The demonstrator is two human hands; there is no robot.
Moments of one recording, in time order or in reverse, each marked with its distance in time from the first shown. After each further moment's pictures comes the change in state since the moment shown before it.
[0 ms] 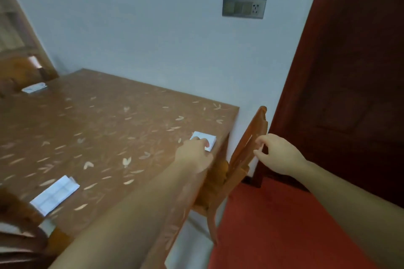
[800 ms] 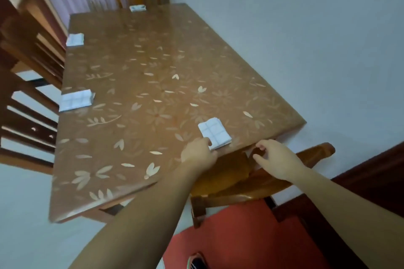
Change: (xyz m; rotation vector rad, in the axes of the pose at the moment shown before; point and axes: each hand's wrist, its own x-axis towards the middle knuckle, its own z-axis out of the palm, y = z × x) left_hand 0.172 0.054 0.131 -0.294 0.156 -0.753; right_hand 0.286 0.118 0.083 0.002 -0.438 -0.573
